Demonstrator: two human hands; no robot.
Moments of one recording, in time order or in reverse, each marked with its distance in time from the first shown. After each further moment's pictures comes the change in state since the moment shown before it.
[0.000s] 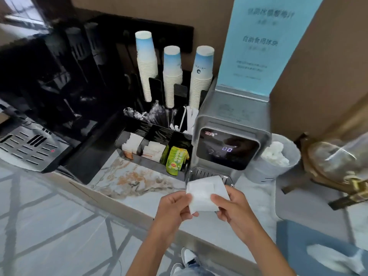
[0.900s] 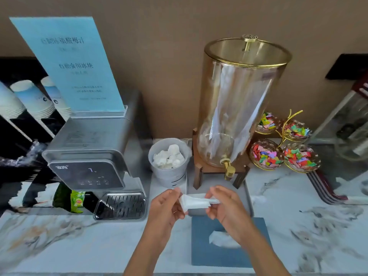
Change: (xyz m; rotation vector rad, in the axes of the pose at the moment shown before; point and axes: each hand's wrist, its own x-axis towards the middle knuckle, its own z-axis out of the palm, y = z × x) left_hand 0.017 -0.055 0.274 0.058 -0.131 0.004; right_hand -0.093 -0.037 -0.251 0.353 0.293 -0.148
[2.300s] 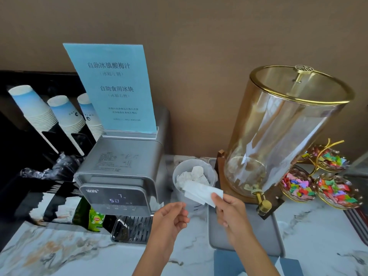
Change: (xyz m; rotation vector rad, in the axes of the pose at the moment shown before) left_hand 0.056 0.035 -0.051 -0.124 0.086 -0.005; right_hand 0.078 0.001 0.065 -0.180 0.215 -0.011
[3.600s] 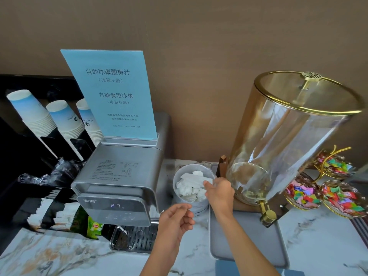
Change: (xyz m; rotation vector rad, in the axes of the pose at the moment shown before) left_hand 0.019 0.001 0.014 0.035 -0.031 0.016; right_hand 0.083 -0.002 0.041 -0.573 0.331 -0.128
